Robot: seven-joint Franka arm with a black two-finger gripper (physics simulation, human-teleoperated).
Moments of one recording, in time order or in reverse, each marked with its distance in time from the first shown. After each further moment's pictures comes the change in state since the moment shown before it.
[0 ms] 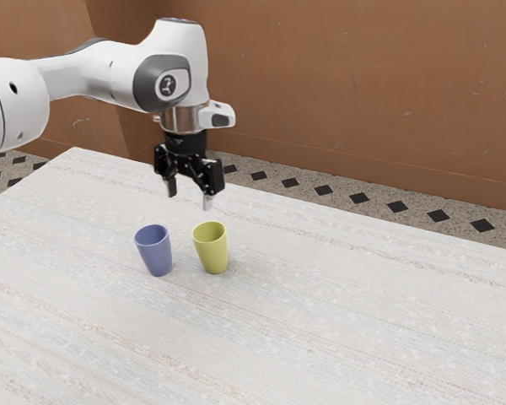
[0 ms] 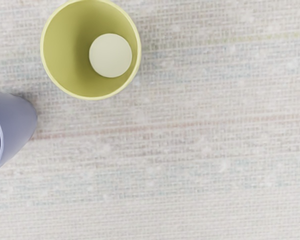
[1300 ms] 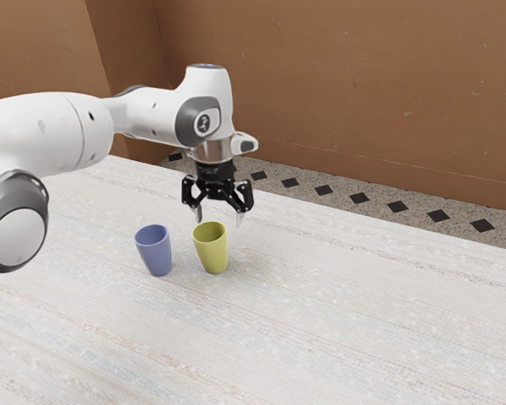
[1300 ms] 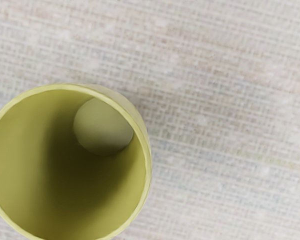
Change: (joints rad) arm 0.017 0.306 0.029 0.188 -0.090 0.113 -0.270
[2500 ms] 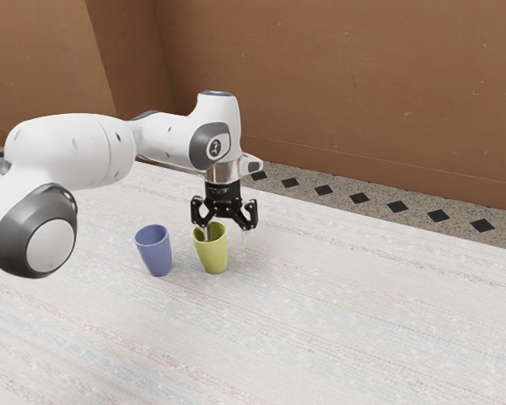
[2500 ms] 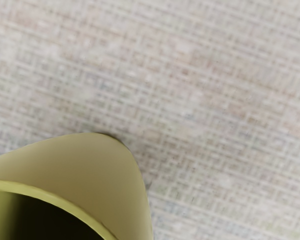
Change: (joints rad) arm 0.016 0.146 -0.002 0.074 -0.008 0.053 -0.078
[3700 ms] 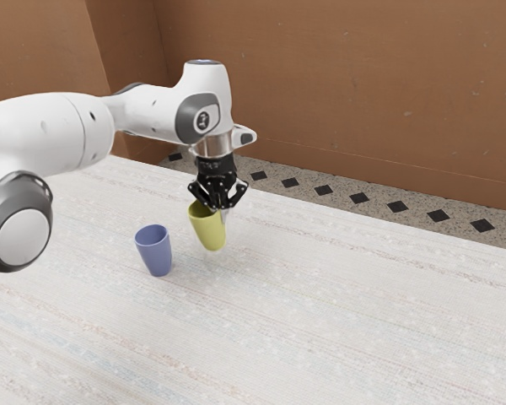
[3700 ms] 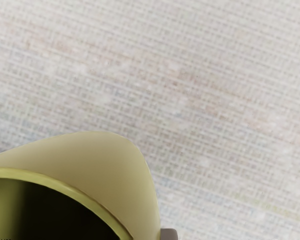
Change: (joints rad) arm -0.002 -0.125 0.000 -0.033 0.015 -0.018 -0.007
